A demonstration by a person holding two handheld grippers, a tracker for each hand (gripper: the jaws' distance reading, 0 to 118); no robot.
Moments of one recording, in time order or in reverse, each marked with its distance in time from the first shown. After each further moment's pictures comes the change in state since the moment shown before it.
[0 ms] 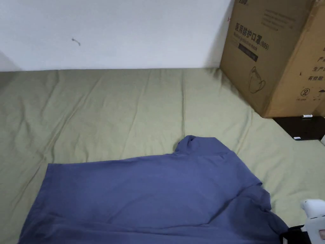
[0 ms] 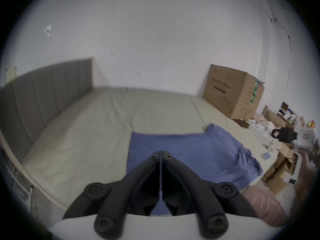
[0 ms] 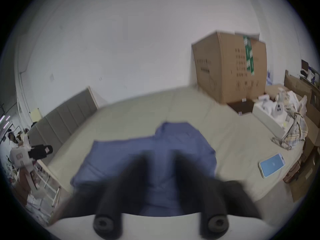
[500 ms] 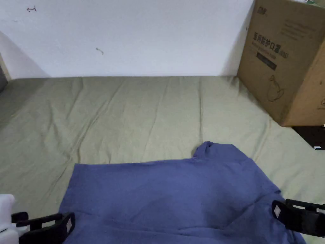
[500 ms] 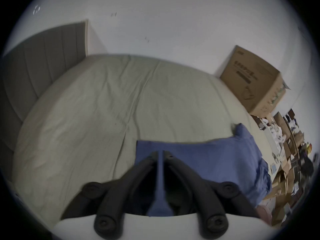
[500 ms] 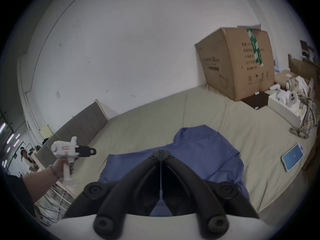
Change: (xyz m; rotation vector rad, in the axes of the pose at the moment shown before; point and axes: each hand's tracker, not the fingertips) left arm -0.097 0.040 -0.295 -0.448 -0.042 0.134; right arm -0.008 0.012 -0.053 -0.086 0.081 -0.159
